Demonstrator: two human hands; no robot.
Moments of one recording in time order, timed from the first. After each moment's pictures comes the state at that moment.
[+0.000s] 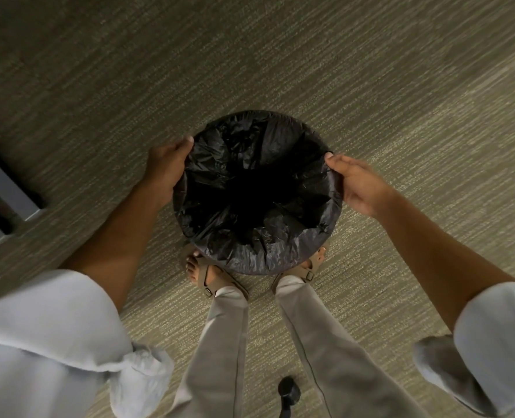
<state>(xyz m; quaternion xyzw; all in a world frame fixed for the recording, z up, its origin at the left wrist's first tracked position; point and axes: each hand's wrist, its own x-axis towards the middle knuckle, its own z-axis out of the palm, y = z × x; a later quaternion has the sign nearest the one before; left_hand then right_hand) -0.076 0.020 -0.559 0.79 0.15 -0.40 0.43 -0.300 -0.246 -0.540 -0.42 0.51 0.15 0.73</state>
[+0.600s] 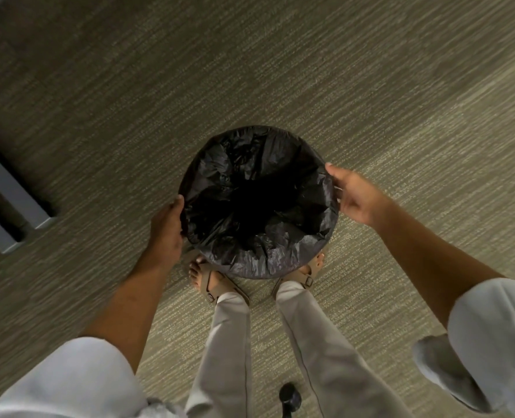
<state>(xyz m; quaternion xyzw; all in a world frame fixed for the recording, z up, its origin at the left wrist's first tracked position) -0.147 0.073 -0.544 0.70 0.31 -0.39 0.51 -0.301 -0.251 -0.528 -0.39 0.53 0.19 0.73</state>
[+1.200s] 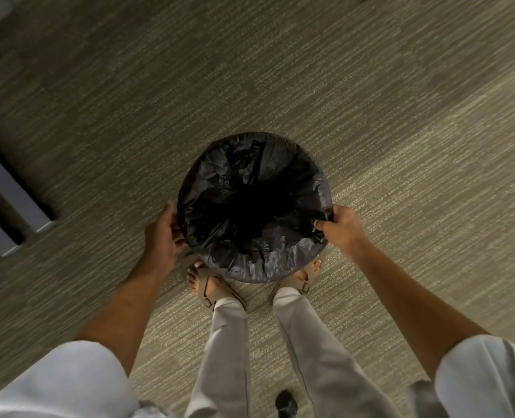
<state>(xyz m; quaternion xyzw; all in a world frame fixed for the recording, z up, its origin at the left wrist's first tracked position) -0.152 0.076 -0.530 0.69 0.33 -0.40 0.50 -0.345 -0.207 -0.541 -0.64 0.55 0.22 0.49</state>
